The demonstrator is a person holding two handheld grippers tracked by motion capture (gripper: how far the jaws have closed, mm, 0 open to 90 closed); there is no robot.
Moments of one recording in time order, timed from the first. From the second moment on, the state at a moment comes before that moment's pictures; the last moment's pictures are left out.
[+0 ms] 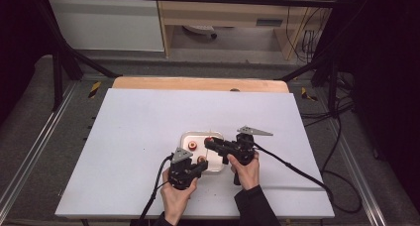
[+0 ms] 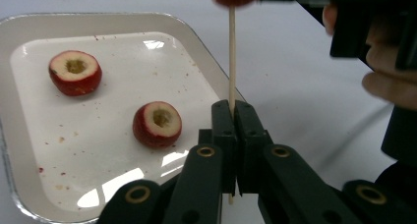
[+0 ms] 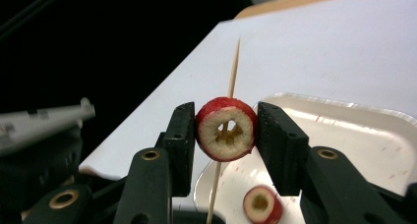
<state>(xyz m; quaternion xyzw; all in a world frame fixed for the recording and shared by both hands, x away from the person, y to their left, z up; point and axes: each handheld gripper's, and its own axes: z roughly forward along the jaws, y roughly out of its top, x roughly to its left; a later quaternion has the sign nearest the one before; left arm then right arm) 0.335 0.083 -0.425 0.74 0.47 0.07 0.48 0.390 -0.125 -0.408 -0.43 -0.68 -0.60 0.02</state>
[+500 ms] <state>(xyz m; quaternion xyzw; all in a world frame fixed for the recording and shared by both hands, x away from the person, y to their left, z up) 0.343 0.086 -0.422 0.74 0.47 0.08 0.48 0.381 -0.117 -0.419 -0.42 -0.69 -0.58 0.02</state>
